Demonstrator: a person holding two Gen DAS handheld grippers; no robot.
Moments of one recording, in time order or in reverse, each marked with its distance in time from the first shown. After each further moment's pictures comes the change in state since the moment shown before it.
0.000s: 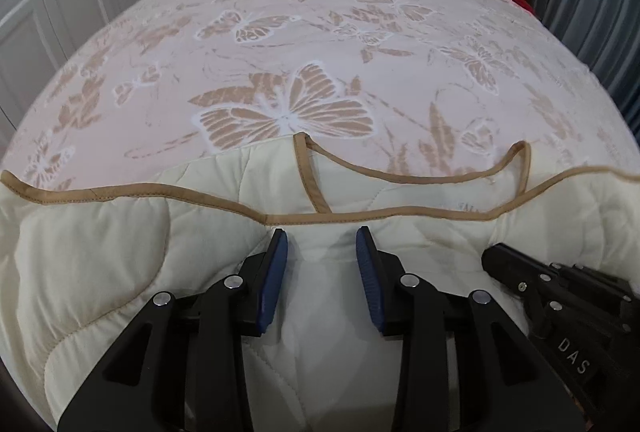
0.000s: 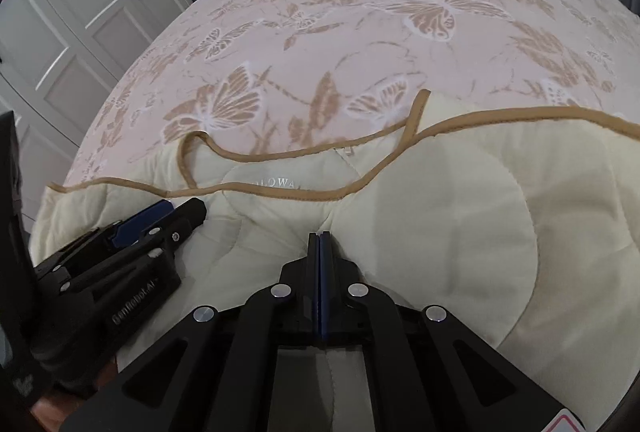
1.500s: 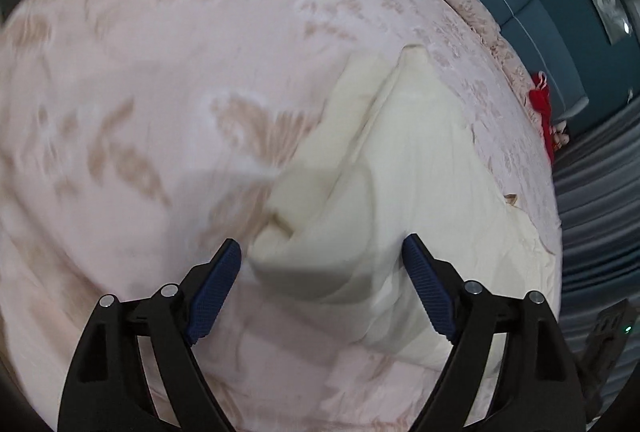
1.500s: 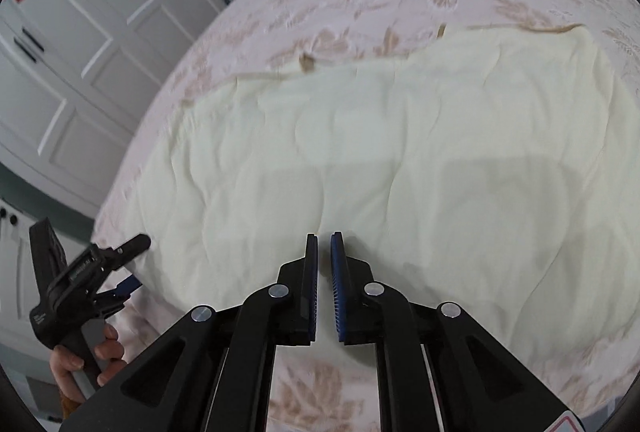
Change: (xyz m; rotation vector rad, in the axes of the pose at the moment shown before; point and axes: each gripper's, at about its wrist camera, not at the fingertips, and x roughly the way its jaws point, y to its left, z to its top) left arm -0.140 0.196 -0.168 -0.699 0.040 -0.199; right arm -0.112 0.060 -0.117 0.030 0.035 0.103
